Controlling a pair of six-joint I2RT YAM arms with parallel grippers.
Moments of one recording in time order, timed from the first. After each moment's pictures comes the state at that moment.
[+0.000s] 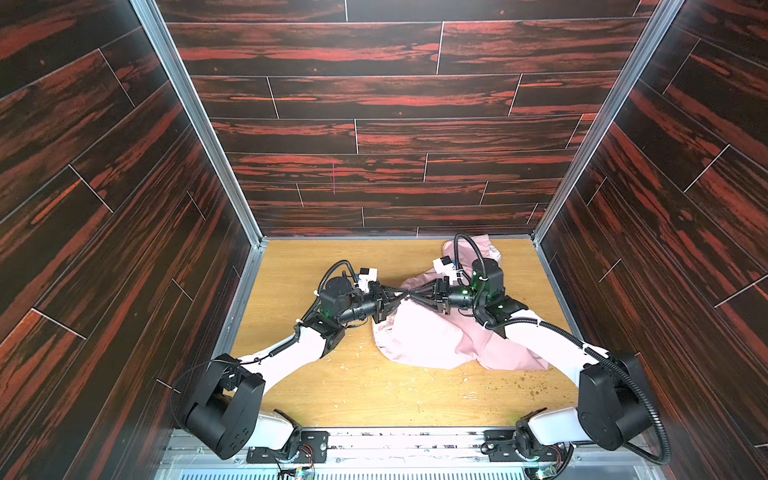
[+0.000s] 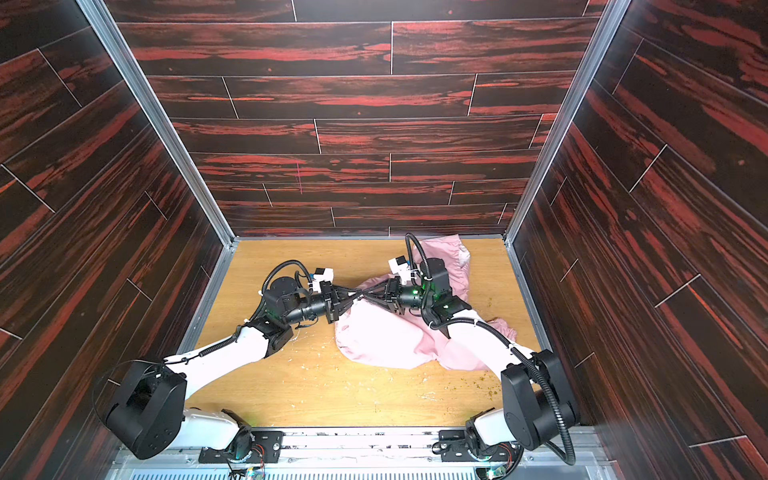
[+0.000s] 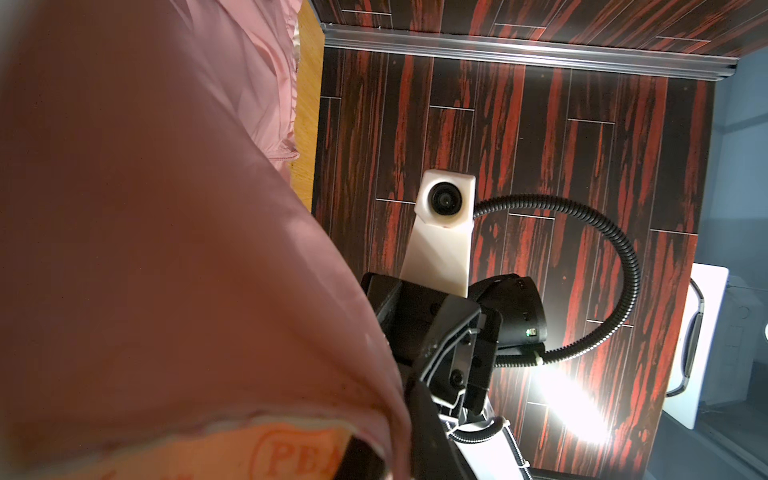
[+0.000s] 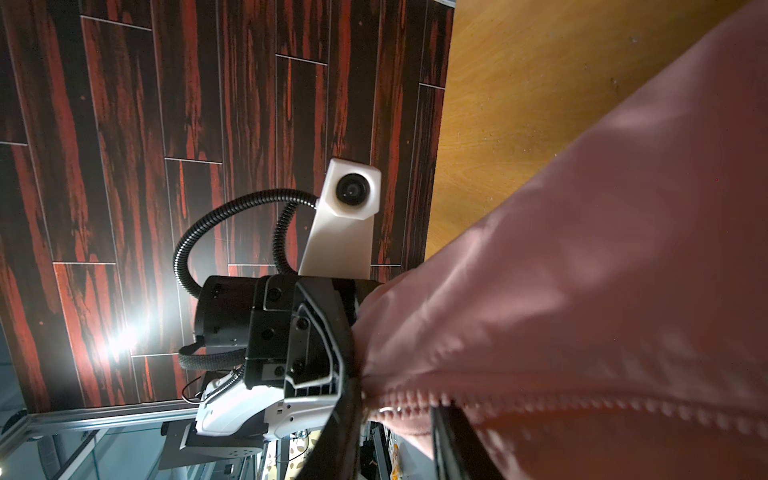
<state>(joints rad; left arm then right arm) -0.52 1.41 0.76 0.59 0.69 -1.59 0.47 1.44 0.92 0.22 -0.92 1.14</state>
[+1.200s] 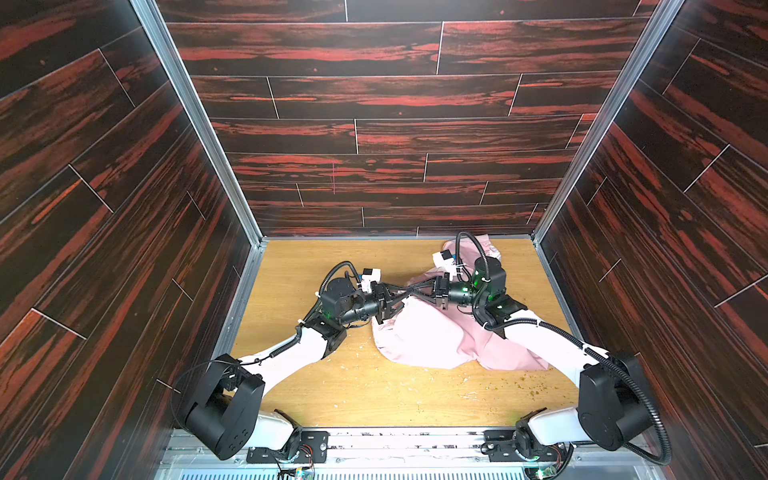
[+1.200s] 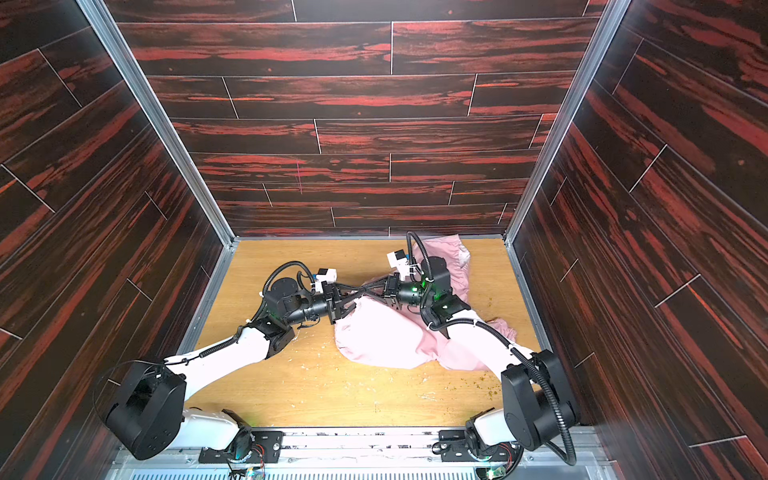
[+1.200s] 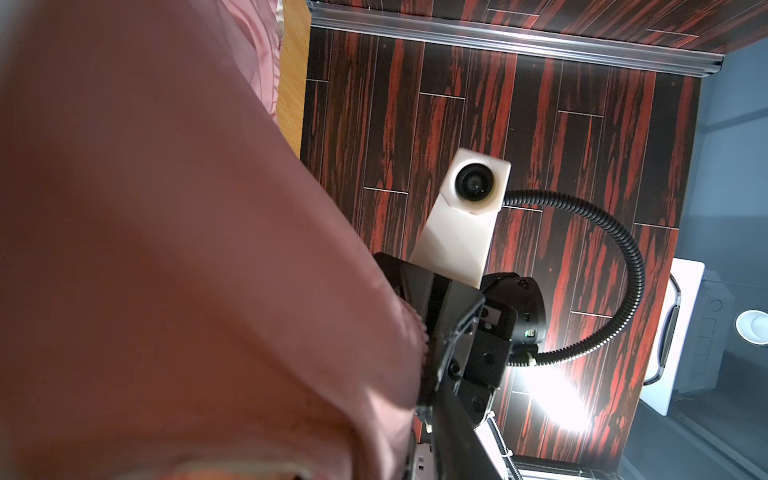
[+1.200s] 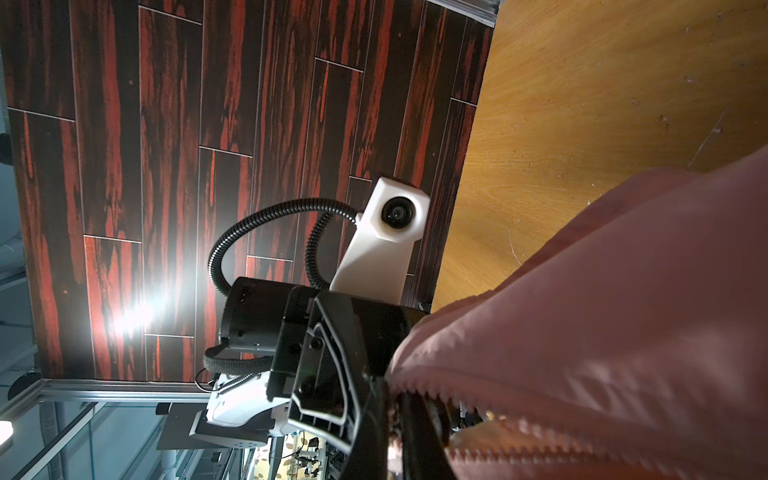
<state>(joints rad) -0.54 1.40 0.76 0.61 0.69 -1.63 0.48 1.43 0.92 0.32 -0.92 1.16</state>
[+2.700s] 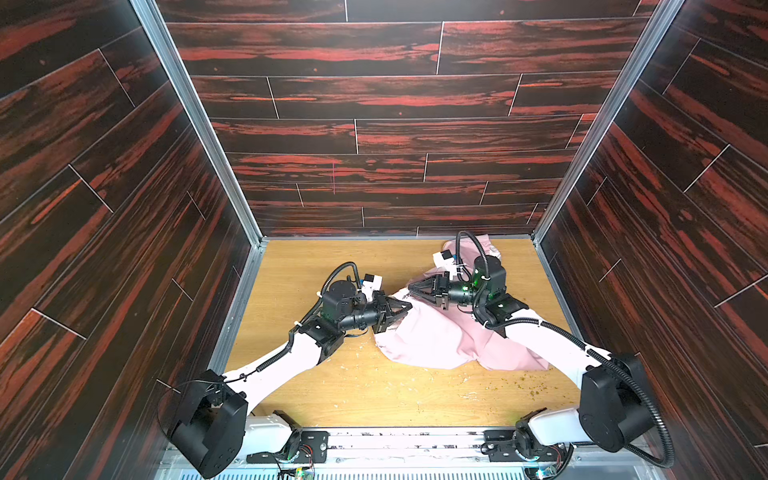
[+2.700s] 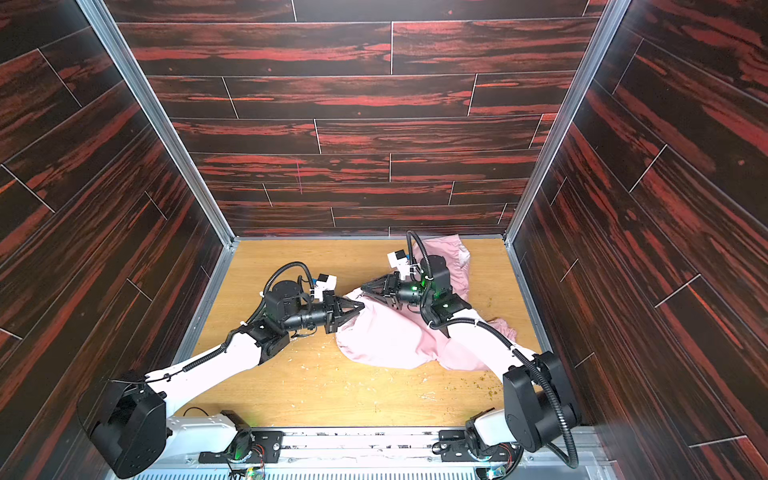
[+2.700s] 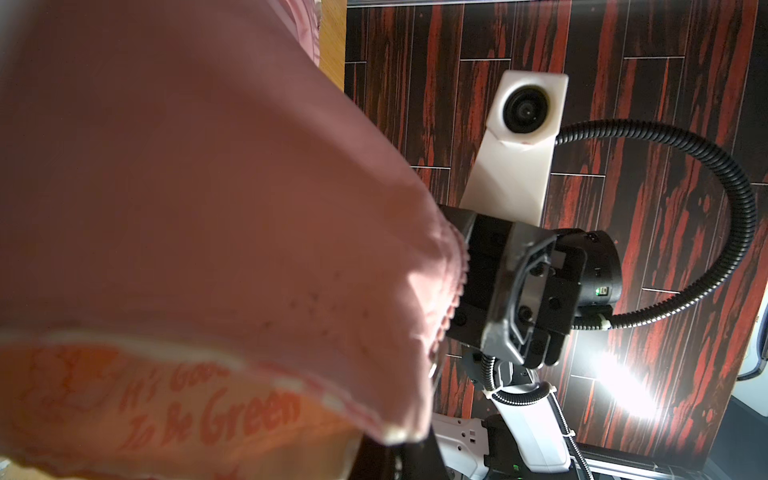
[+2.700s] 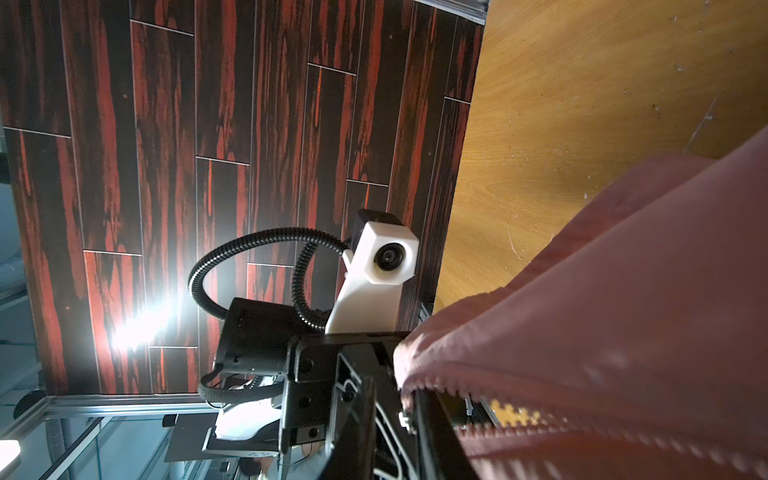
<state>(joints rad) -0.58 1.30 0.76 0.35 0.69 -1.43 0.48 1.43 0.94 0.28 -0.91 1.18</state>
